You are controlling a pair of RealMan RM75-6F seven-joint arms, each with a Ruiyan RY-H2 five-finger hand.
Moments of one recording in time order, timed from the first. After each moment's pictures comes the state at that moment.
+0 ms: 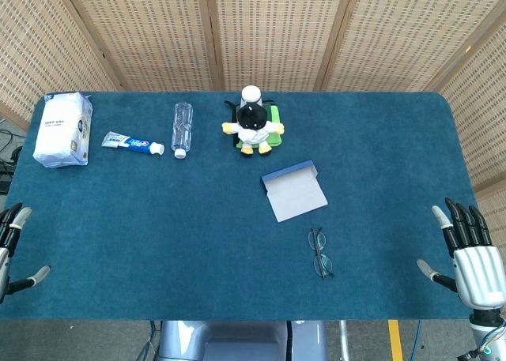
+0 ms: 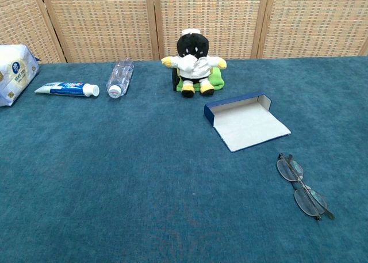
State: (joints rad) left arm -0.01 -1.04 -0.01 -1.72 1.56 1.55 0.01; right arm 0.05 -1.16 0.07 -1.55 -1.68 1.67 -0.04
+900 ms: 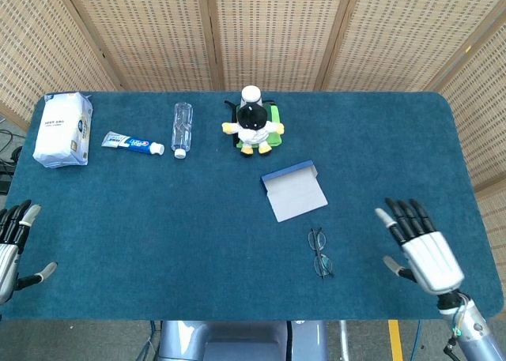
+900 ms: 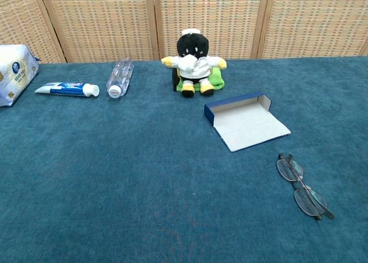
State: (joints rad) left arm -0.03 -1.08 -0.02 -1.69 1.57 1.55 0.05; right arm 0.21 -1.13 0.04 -1.57 -1.81 1.46 -0.11
